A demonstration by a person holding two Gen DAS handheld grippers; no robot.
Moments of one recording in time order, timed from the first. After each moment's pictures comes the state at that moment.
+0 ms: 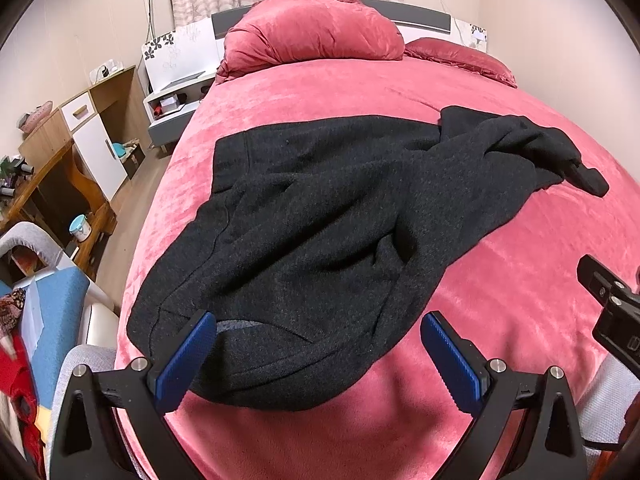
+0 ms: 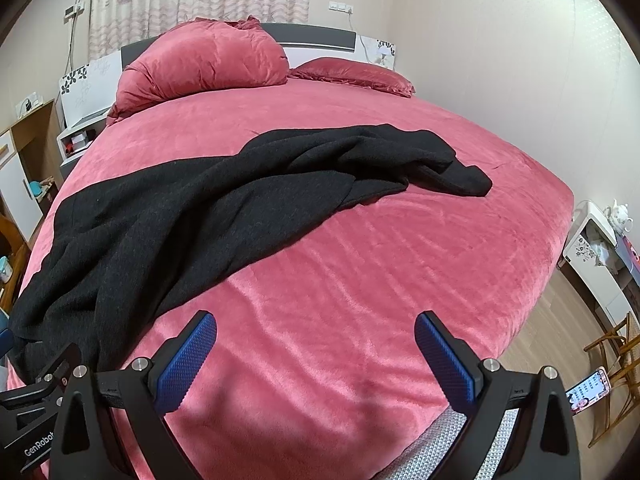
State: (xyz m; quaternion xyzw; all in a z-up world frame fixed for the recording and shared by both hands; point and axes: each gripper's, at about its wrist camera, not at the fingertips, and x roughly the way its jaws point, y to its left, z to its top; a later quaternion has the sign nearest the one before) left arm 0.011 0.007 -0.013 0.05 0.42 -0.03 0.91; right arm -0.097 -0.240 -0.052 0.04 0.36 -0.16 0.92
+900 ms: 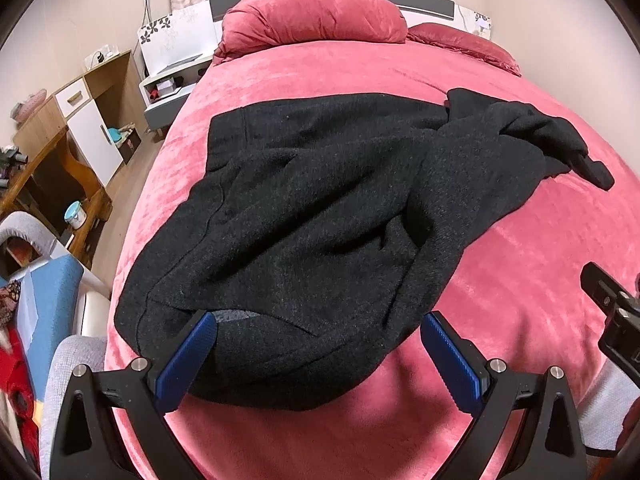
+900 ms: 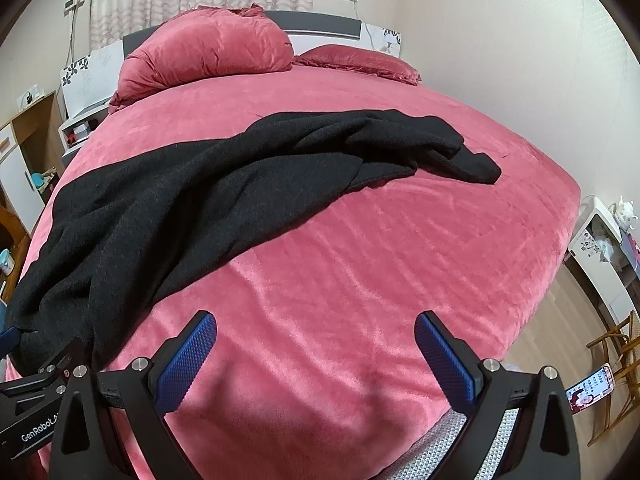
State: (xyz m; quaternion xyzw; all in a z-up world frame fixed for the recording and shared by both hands) left arm 0.023 0.010 -0.028 0.05 0.44 -0.04 0.89; right arm -0.091 -0.240 -0.065 0.05 0.38 -0.15 0.91
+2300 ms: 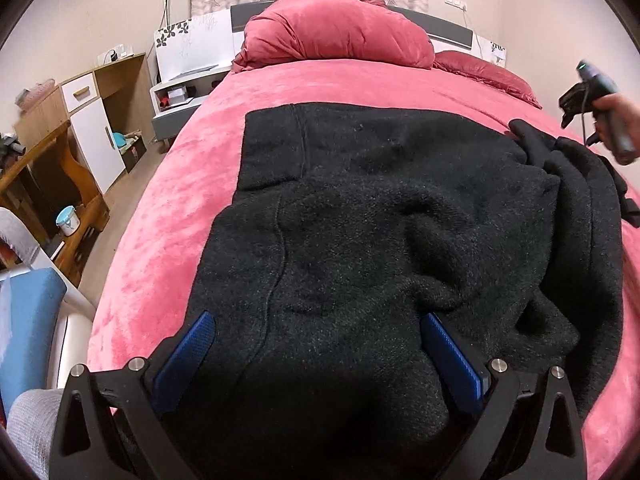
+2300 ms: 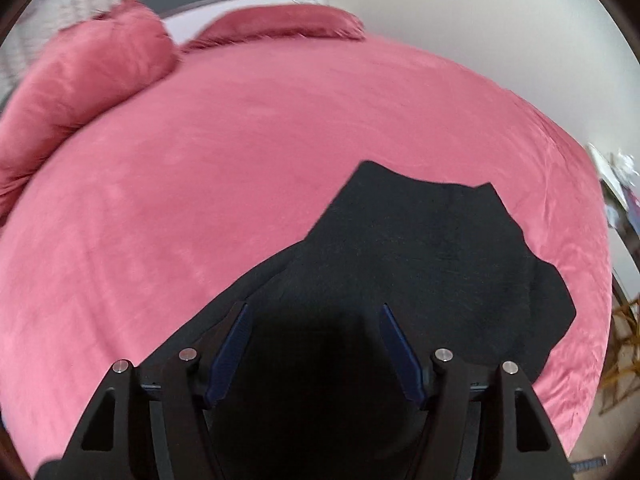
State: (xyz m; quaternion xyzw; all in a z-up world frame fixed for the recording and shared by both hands) left arm 0.103 0.073 -0.082 0.01 0.40 -0.03 0.92; right arm 0.289 -0.453 -0.044 0.17 0.46 -0.26 0.83
